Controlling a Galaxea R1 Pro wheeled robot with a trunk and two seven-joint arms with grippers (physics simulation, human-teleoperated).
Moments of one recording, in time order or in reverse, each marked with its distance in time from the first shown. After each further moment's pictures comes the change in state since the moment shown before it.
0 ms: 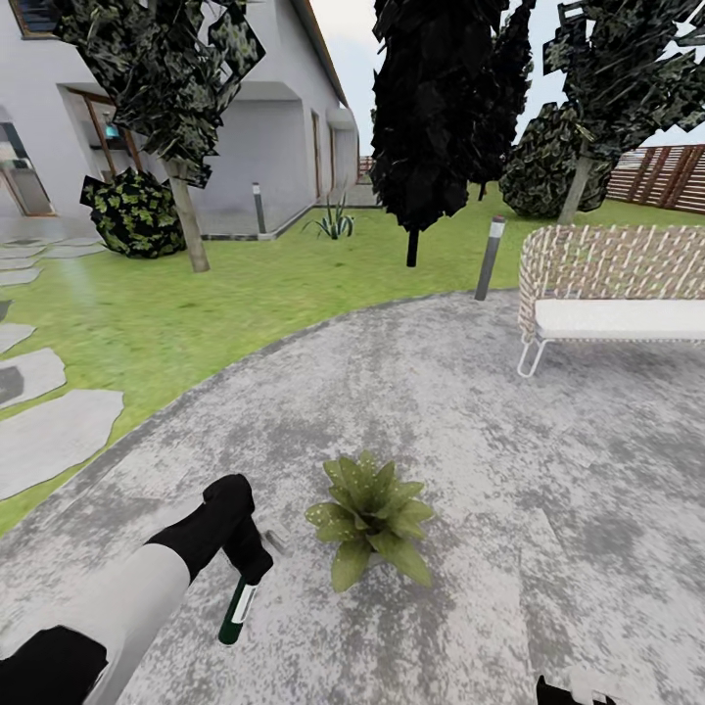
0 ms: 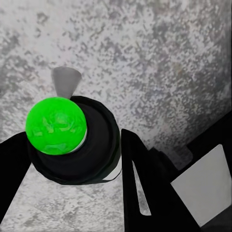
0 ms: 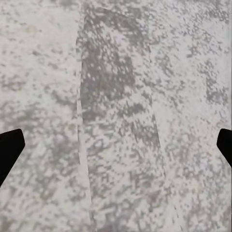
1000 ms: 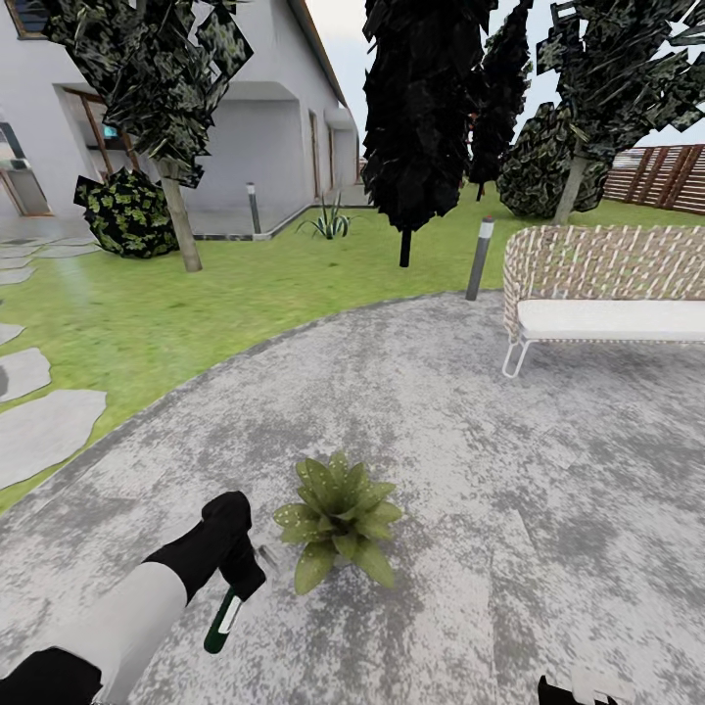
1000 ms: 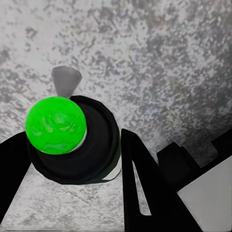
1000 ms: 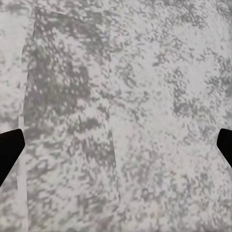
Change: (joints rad) left arm 0.053 0.001 0.002 0.000 -0.002 -0.002 0.130; right arm 0.000 -0.003 0.000 0.000 0.000 0.000 -0.002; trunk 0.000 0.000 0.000
